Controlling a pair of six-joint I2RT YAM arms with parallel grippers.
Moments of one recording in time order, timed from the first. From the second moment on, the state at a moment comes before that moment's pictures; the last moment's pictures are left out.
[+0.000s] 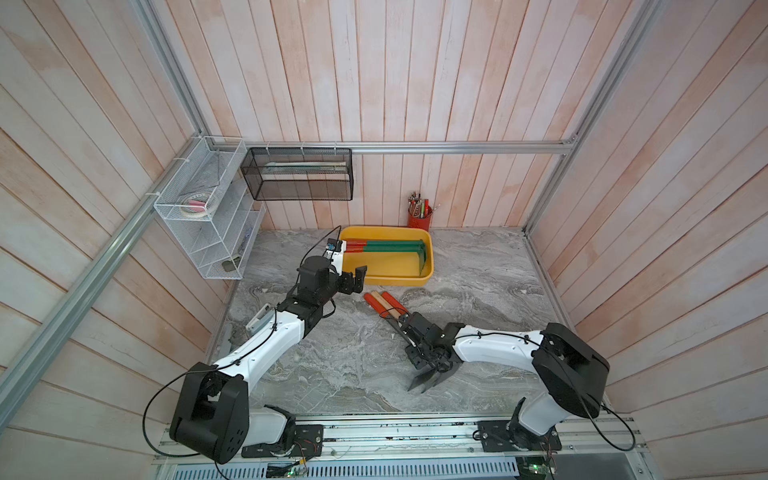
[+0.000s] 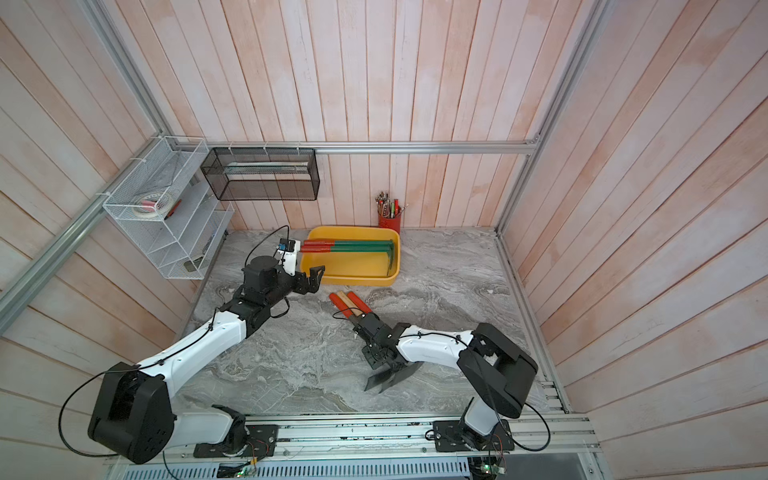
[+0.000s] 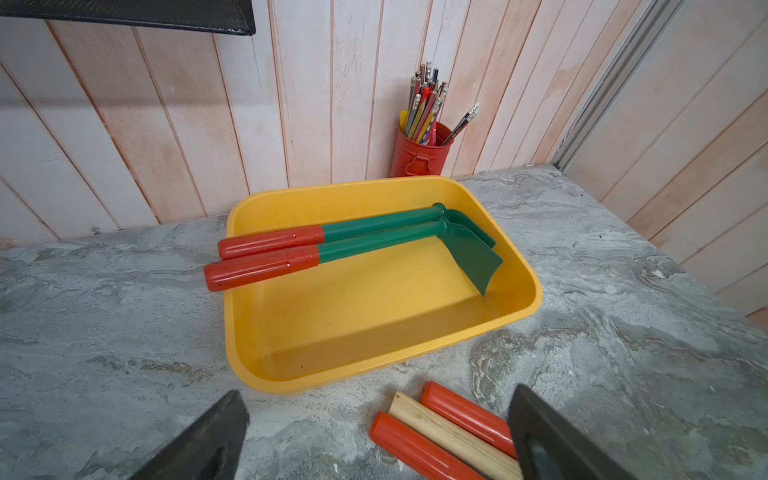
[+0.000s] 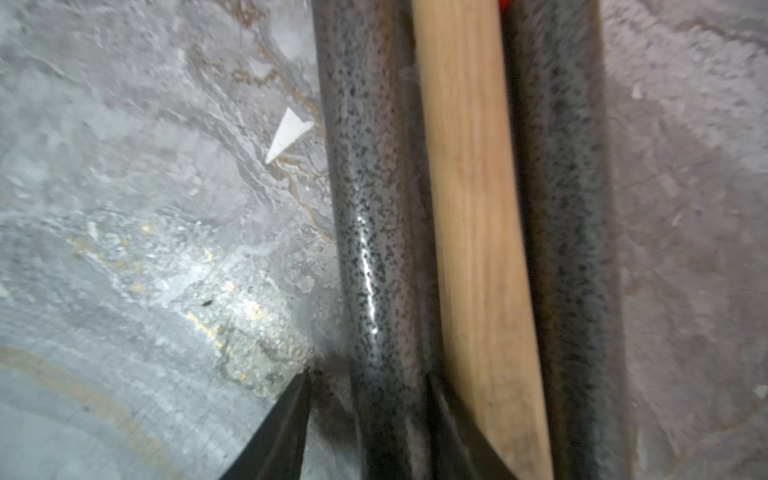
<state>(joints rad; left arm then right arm) -0.36 1.35 0.88 0.12 0.09 -0.10 0.96 1.62 0.84 -0.41 0.15 0.30</state>
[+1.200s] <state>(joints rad) -0.36 1.26 0.91 -0.01 0.20 -0.03 0.92 1.43 0.97 -0.46 0.11 -0.16</state>
